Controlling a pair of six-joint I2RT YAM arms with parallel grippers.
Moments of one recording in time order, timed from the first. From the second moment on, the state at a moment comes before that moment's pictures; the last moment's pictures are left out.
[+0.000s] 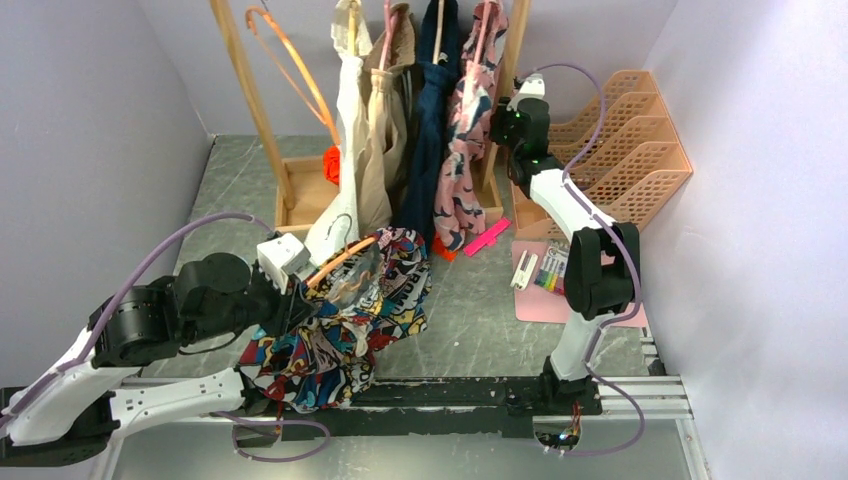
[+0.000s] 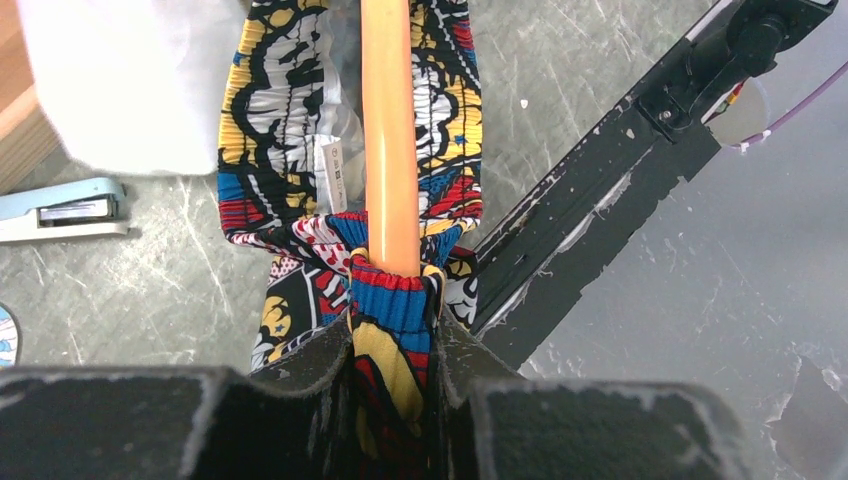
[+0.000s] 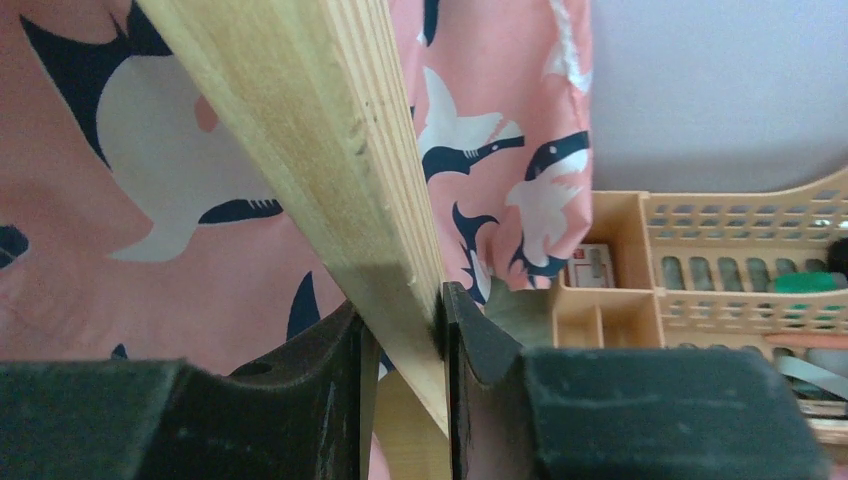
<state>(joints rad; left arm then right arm) -1.11 0.69 1.25 -1.15 -0.18 -0.33 0.21 1.84 1.48 0.21 0.10 0.13</state>
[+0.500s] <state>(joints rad) -1.11 0.68 1.32 -1.26 -0.24 -0.43 0.15 1.81 1.44 0.21 0.10 0.13</state>
